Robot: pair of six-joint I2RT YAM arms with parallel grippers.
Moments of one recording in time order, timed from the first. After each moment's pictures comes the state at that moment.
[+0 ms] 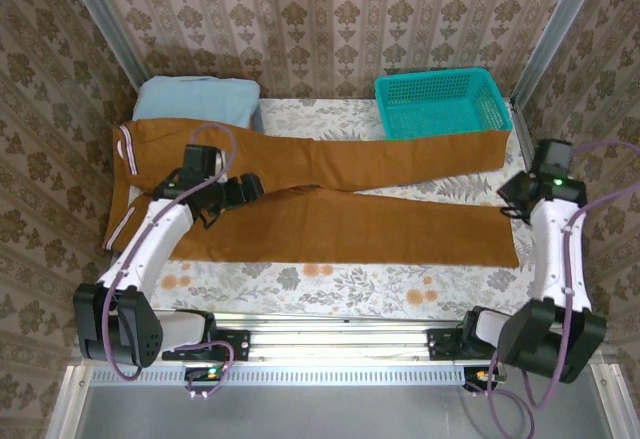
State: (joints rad) left arm -0.25 1.25 0.96 -0.68 0.22 -0.47; right arm -0.28 1.16 1.09 -0.94 0.08 0.58
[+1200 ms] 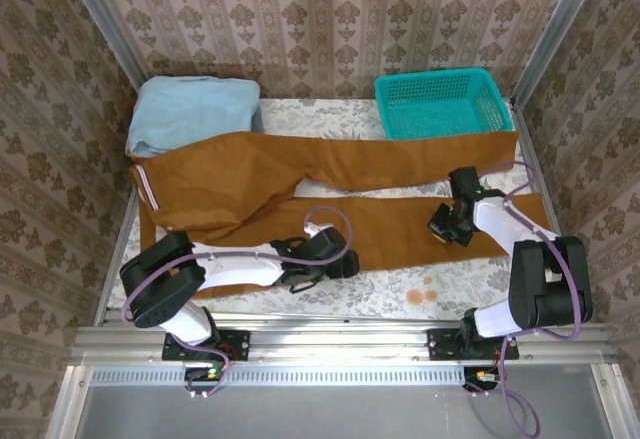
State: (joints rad) left arm -1.16 1.57 0.75 -0.17 -0.06 -1.06; right arm -0.02 1.42 0.77 -0.67 -0.11 0.68
